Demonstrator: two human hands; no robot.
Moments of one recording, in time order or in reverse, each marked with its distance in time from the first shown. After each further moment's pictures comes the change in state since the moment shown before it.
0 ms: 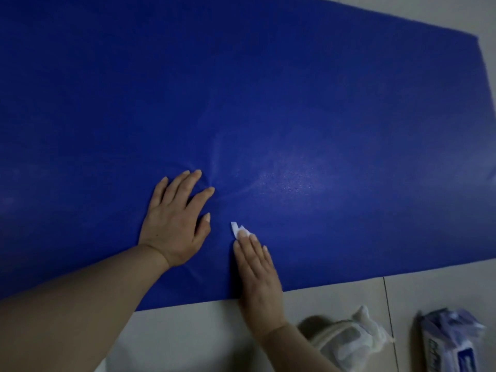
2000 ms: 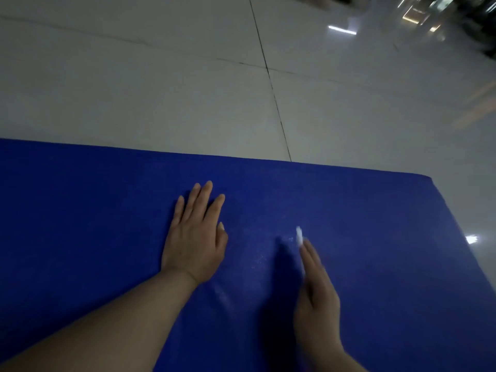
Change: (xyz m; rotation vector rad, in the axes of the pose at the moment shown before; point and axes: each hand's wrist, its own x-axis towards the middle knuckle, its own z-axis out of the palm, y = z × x) left_hand 0.348 0.038 -0.016 -0.085 0.225 -0.103; right_hand 0.287 0.197 -0.136 0.416 0.454 0.339
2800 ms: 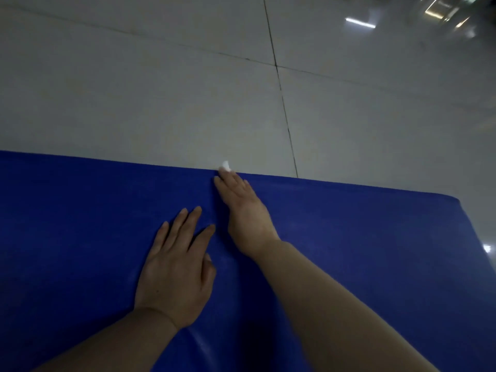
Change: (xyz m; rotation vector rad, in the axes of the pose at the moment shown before) left_hand 0.008 -0.001 0.004 0.064 -0.038 -0.027; right_hand 0.157 -0.030 0.128 -0.374 -0.561 -0.495
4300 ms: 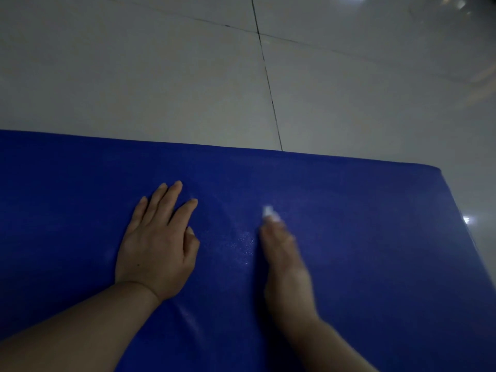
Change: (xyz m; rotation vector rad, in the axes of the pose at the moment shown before) left_hand 0.002 0.001 0.001 -0.033 0.012 -0.009; right_hand -0.154 0.014 0.006 -0.091 0.223 0.250
